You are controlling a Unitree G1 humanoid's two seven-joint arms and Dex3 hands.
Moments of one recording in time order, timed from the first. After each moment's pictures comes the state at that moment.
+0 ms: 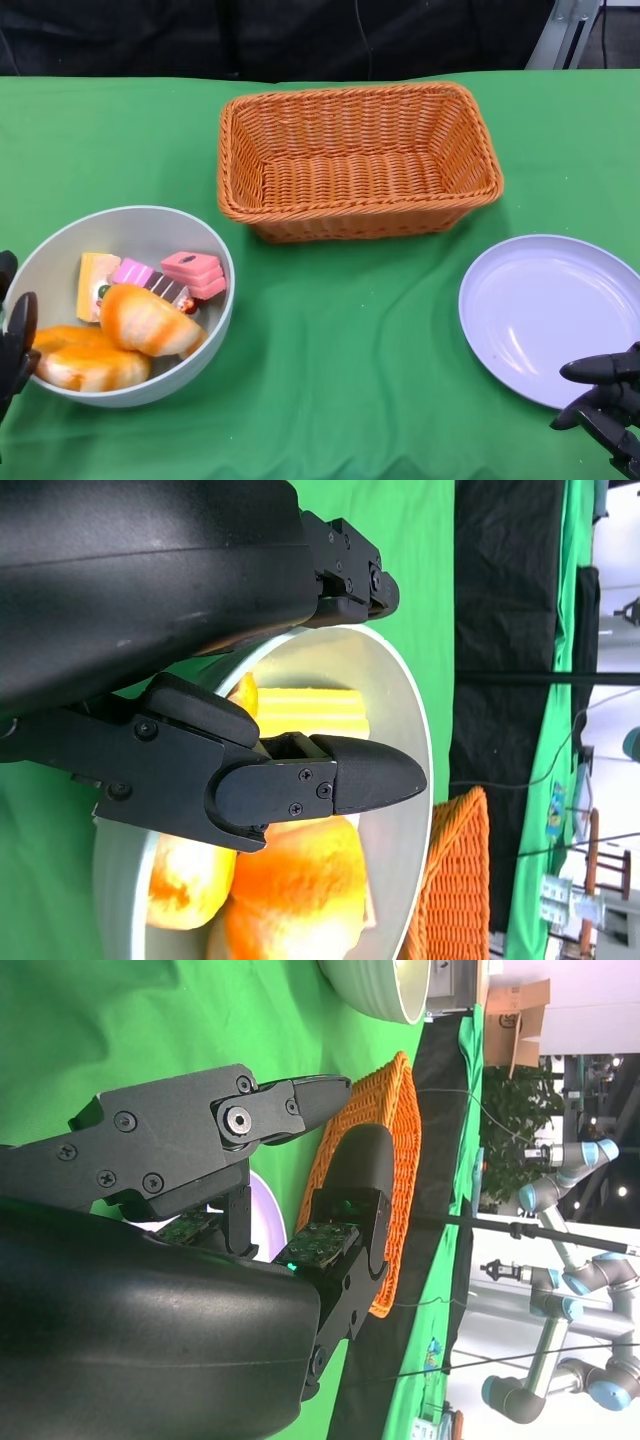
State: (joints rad) left arm -0.22 0.23 0.34 0.76 -0.32 -0.30 -0.35; right arm 0.24 -0.10 -0.15 0.19 0.31 -0.56 0.47
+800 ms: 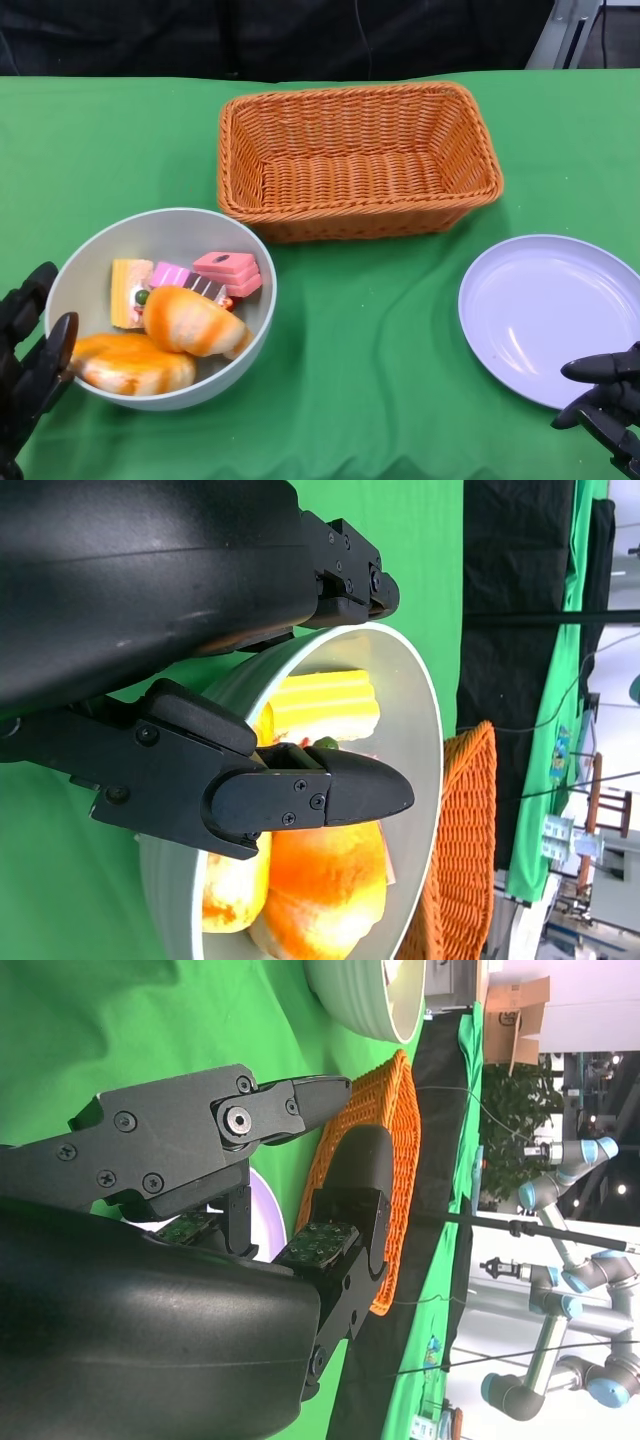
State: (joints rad) left arm -0.12 0.18 0.30 0.58 -0.33 -0.22 -0.38; right arm 0.24 -0.10 -0.15 0.19 0.31 -0.56 0.46
